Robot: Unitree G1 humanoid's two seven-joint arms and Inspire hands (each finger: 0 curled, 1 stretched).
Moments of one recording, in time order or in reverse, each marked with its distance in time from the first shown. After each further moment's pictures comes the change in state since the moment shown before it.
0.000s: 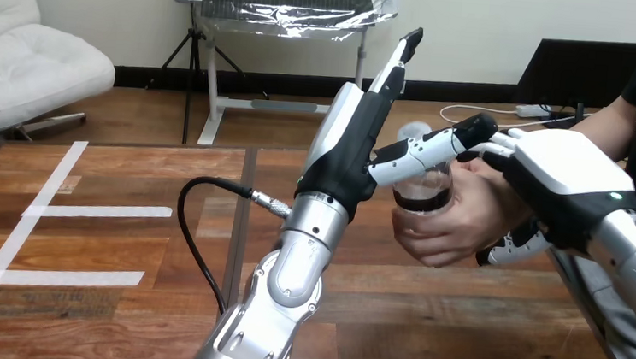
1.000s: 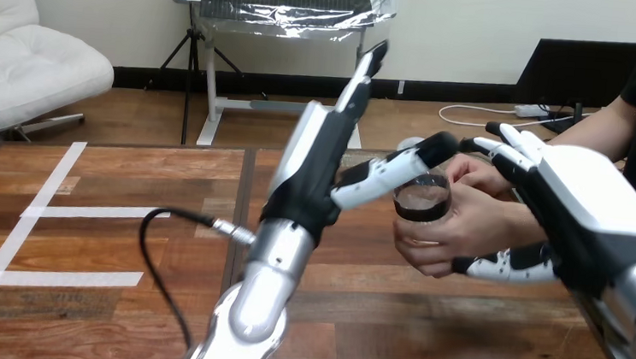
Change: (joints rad) left arm 0.222 0.069 -0.005 -0.227 -0.026 -0.039 -0.016; right arm 0.408 0.095 -0.207 -0.547 0.121 0.144 -0.015
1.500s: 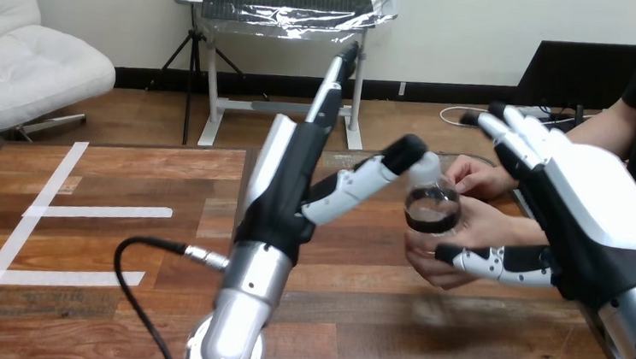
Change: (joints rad) left arm 0.122 0.010 -0.006 -0.119 -0.104 -0.080 0.002; right arm 0.075 0.090 -0.051 -0.098 0.020 -0.072 -0.099
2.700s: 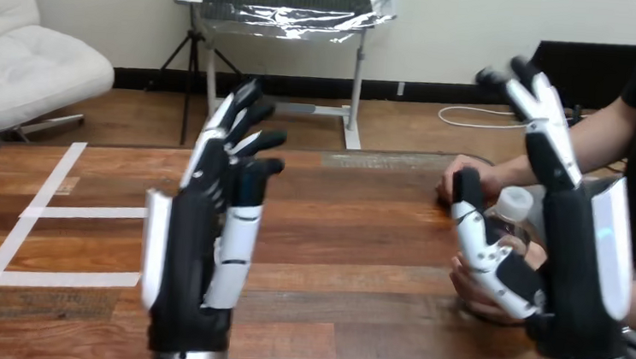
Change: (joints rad) left arm 0.380 0.003 0.002 -0.165 0.061 -0.333 0.229; right arm 0.056 0.355 0.053 0.291 0.160 -0.631 -0.358
